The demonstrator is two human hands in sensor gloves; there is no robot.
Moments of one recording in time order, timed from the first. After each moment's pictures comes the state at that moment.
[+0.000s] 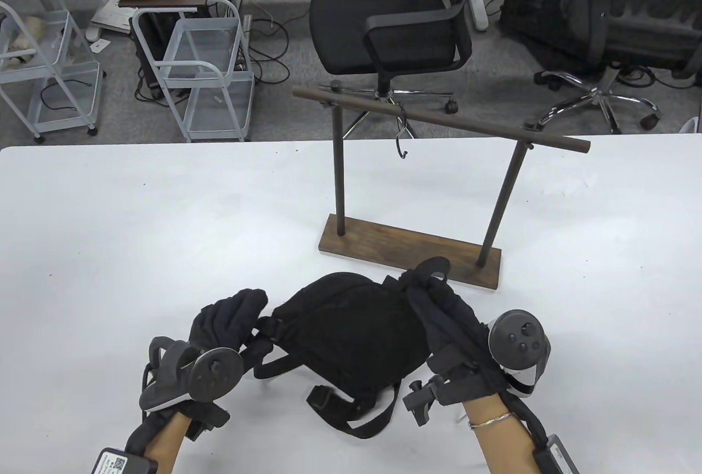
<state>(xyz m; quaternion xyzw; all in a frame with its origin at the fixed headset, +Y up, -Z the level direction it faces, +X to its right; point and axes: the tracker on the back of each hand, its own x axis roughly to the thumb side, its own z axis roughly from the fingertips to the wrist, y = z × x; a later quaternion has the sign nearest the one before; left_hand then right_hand) -0.245 -0.667 -0.237 0.02 -0.23 0.02 0.97 0.130 -0.640 -0.241 0.12 -0.11 0.78 0.61</state>
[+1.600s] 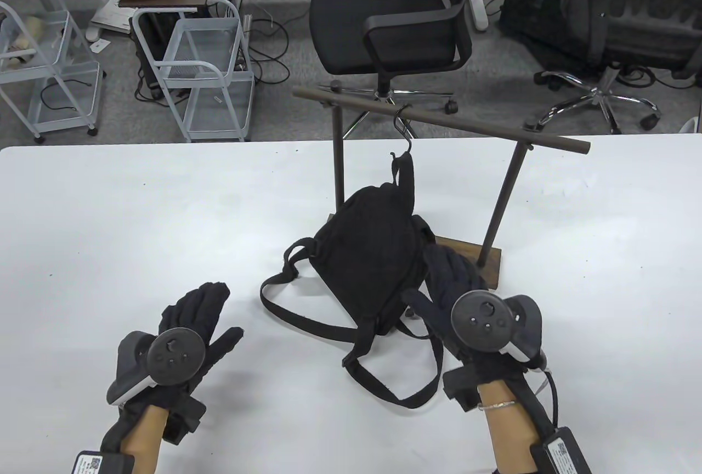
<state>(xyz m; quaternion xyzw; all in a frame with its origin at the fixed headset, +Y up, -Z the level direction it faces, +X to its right) -0.280 -0.662 -0.240 -0.01 -0.19 0.14 0.97 0.128 -0.623 -0.234 0.17 -0.06 0.95 0.24</state>
